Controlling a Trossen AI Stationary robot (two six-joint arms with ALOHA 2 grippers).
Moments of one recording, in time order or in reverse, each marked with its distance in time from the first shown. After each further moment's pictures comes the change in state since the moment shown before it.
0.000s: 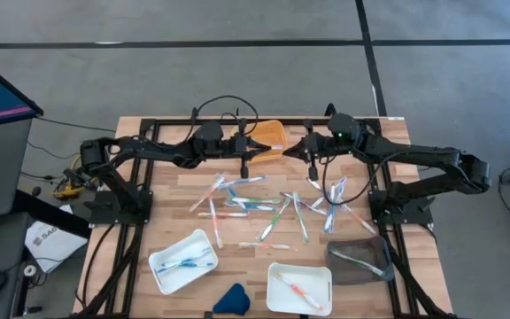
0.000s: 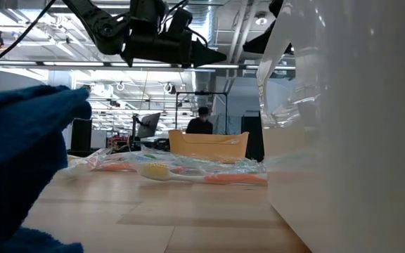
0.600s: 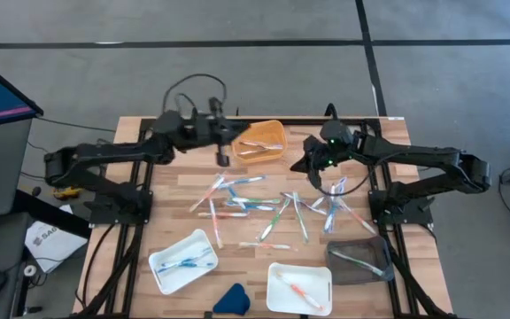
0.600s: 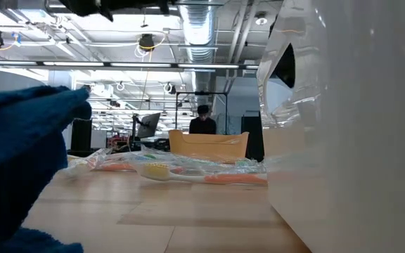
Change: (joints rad) left arm -0.006 -0.337 0.013 0.009 -0.031 -0.134; right arm 0.027 -0.001 0.000 -0.307 0.000 0.431
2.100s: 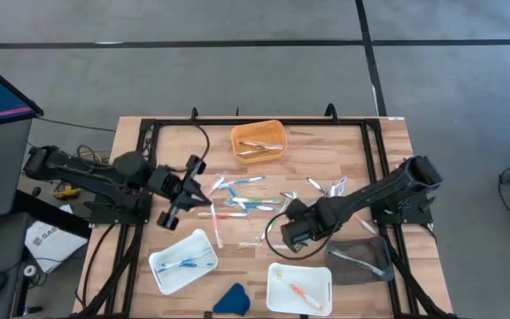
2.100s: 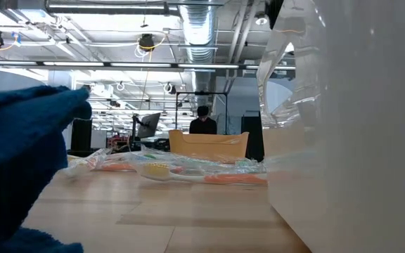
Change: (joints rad) left arm -0.493 -0.347 -0.206 -0.098 0.032 -0.150; right arm 0.747 0.551 0.585 -0.887 0.618 0.978
